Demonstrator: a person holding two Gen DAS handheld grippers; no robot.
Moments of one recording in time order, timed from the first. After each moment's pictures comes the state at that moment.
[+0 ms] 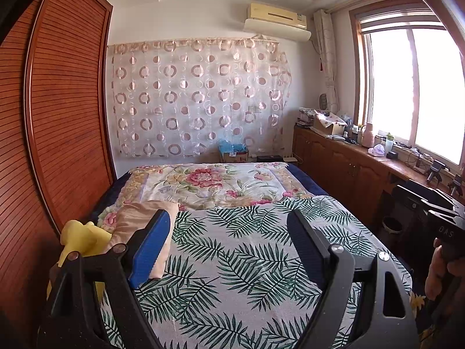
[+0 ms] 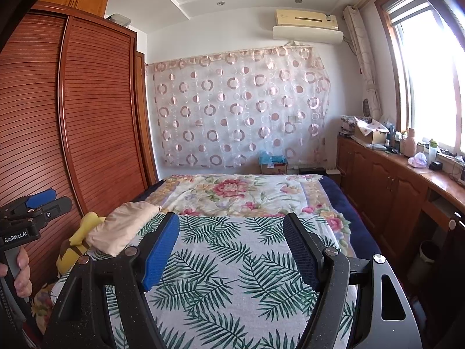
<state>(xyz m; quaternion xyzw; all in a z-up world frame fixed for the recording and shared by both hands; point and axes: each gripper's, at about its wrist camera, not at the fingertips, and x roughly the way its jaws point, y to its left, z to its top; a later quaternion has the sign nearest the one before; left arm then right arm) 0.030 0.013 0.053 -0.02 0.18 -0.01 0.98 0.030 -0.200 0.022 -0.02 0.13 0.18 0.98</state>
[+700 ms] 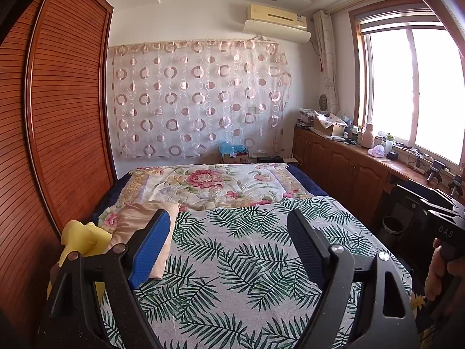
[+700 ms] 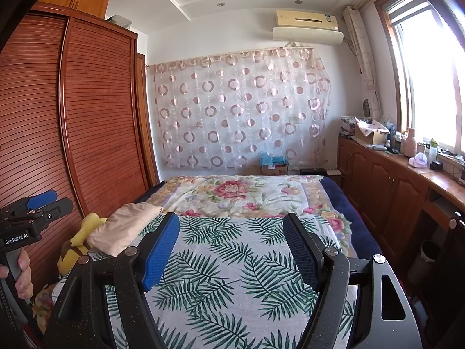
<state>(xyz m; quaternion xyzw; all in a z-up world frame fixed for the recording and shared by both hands) 0.030 0.013 0.050 -0.02 0.17 -0.01 0.98 0.030 -0.202 0.021 -0.02 0.12 0.18 0.98</state>
